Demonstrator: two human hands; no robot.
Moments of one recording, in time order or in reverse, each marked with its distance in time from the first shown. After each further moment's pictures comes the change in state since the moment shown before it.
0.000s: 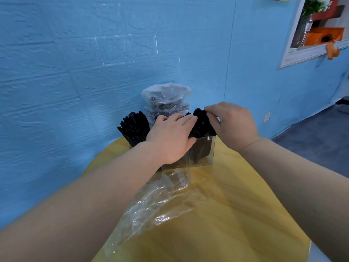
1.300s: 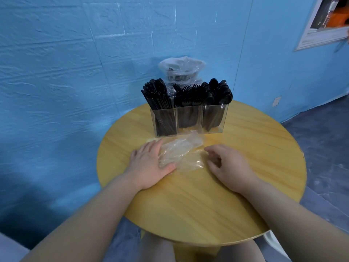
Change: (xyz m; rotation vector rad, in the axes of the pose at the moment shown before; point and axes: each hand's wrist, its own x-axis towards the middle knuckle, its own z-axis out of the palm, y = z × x) left_hand -0.173 0.003 0.055 -0.424 -0.361 -0.500; right_hand -0.149 -0.078 -0.011 0.252 -0.561 0.268
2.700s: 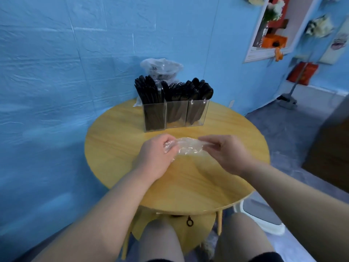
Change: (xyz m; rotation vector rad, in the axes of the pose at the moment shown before) left_hand -0.027 0.016 -0.008 -0.670 0.233 0.231; right_hand -0.032 -0.063 -0.026 -0.079 0.070 0.145
